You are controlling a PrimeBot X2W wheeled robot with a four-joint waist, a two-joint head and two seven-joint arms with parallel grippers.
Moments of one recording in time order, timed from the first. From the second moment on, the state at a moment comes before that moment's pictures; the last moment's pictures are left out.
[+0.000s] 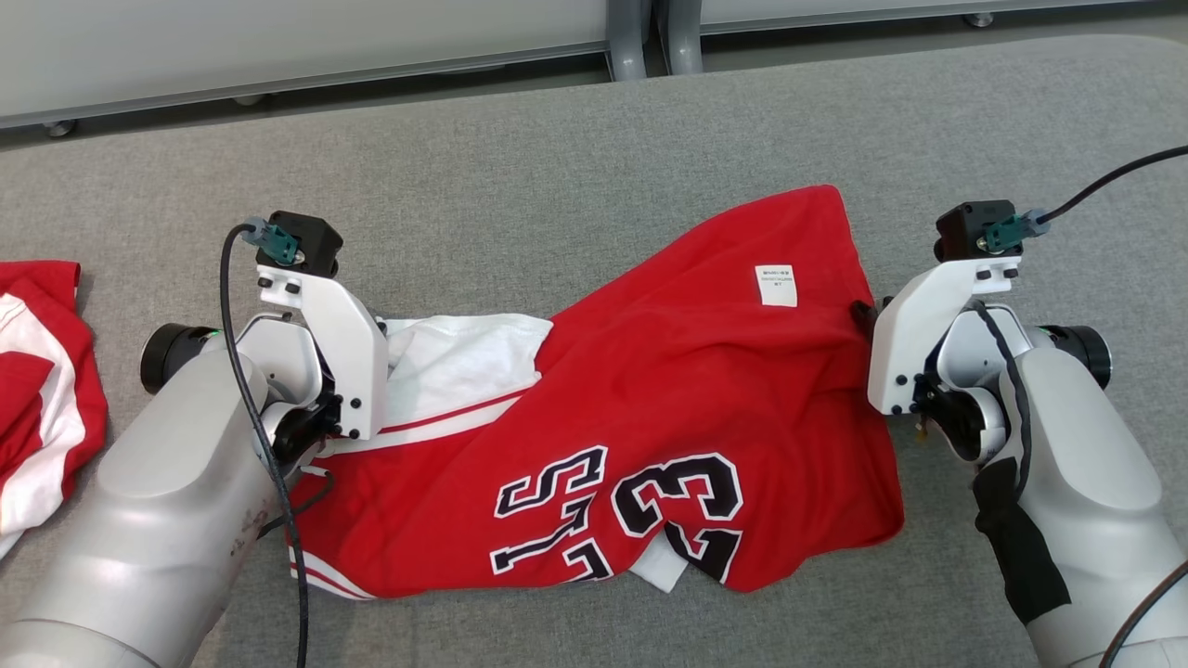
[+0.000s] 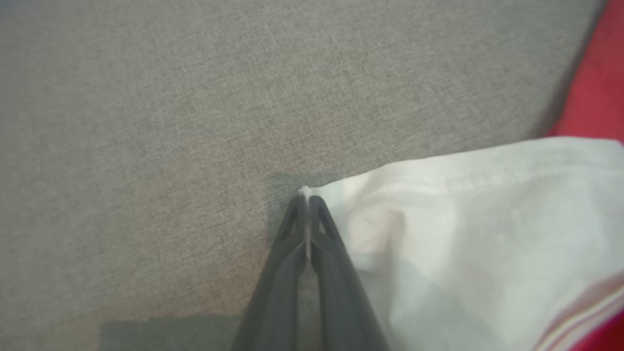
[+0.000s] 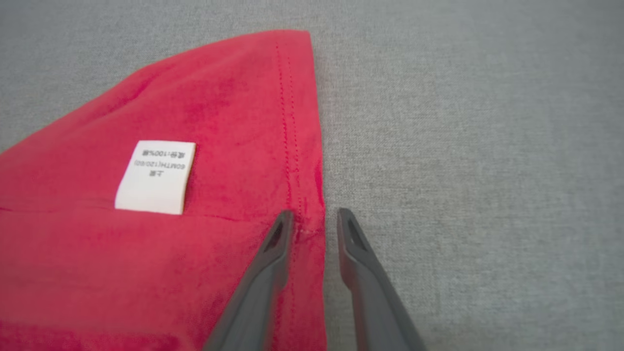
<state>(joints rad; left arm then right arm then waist) -0.82 0.30 -0.72 0.80 -0.77 -0.03 0.44 -0.72 -0.05 0.10 0.73 0.22 0.13 0.49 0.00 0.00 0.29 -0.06</state>
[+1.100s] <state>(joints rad) -0.82 0.30 -0.73 0.80 -0.80 -0.03 0.44 -0.74 -0.05 0.18 0.77 0.25 0.13 0.46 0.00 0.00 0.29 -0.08</state>
